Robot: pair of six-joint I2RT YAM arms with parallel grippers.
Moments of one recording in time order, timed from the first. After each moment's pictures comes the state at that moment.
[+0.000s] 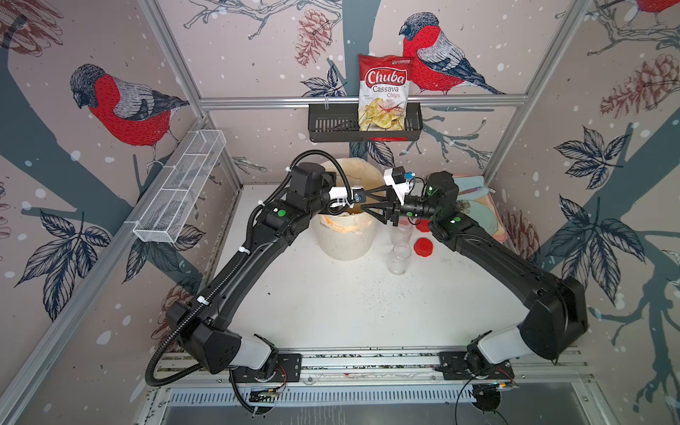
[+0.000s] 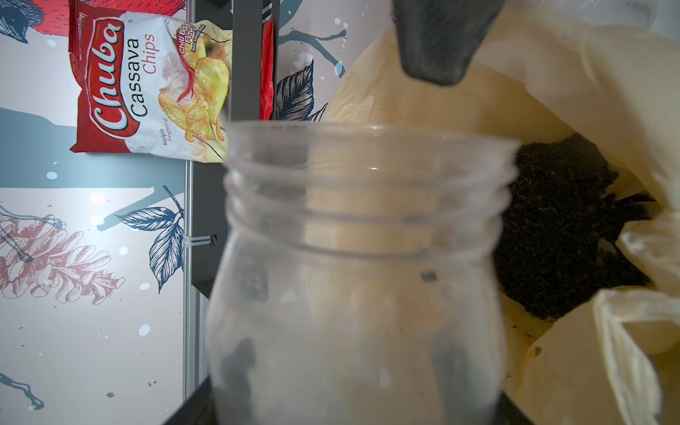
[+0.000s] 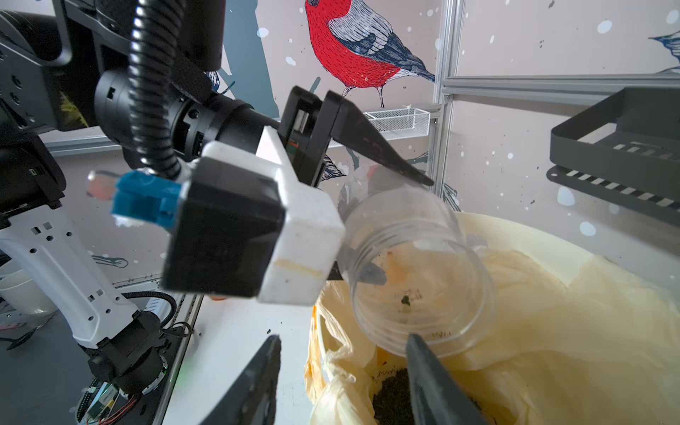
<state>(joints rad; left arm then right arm) -0.54 1.43 1.58 -0.56 -0.11 1.25 0.56 1.49 1.27 0.17 -0.85 -0.03</state>
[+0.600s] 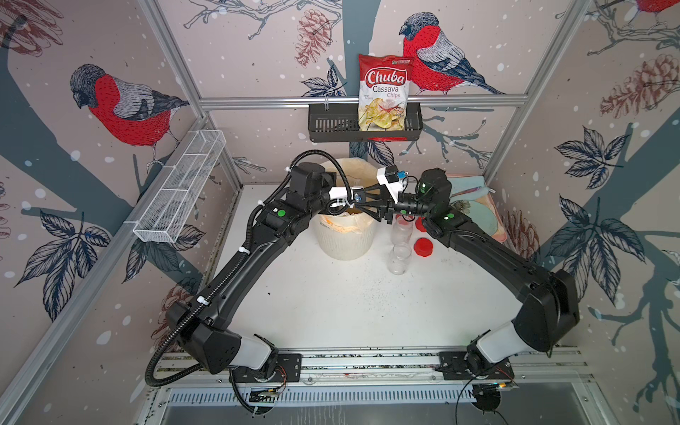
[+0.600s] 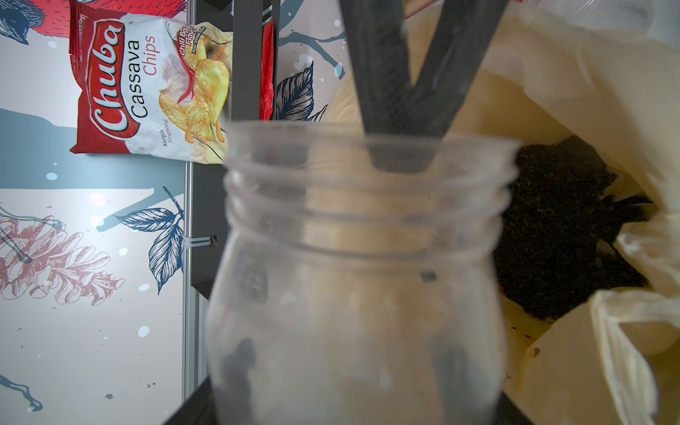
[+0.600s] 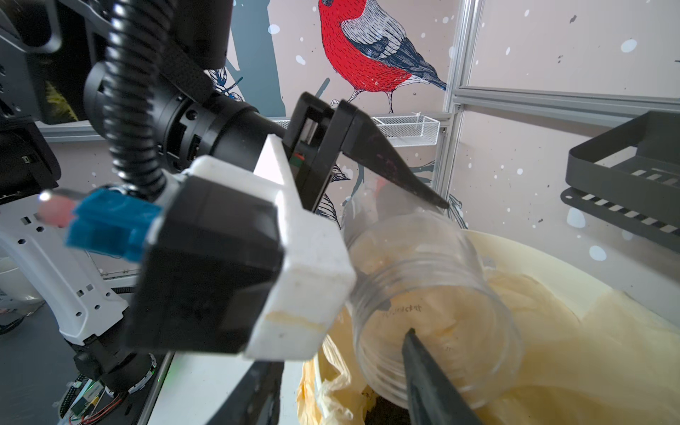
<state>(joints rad) -0.54 1.43 1.58 -0.56 -0.10 1.25 0.59 1.55 1.33 0.17 -0.86 -0.08</state>
